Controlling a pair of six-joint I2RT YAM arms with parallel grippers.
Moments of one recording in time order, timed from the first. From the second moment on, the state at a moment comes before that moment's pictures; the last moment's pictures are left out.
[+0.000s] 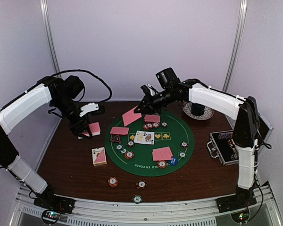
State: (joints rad) left arm -0.44 1.52 1.51 -1.30 0.34 0.73; right arm 0.71 2.05 1.87 -0.46 -0.75 0.80
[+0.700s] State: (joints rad) left arm -0.44 1.52 1.51 -1.30 0.30 0.74; right arm 0.97 2.09 1.56 -0.54 0.78 -0.44
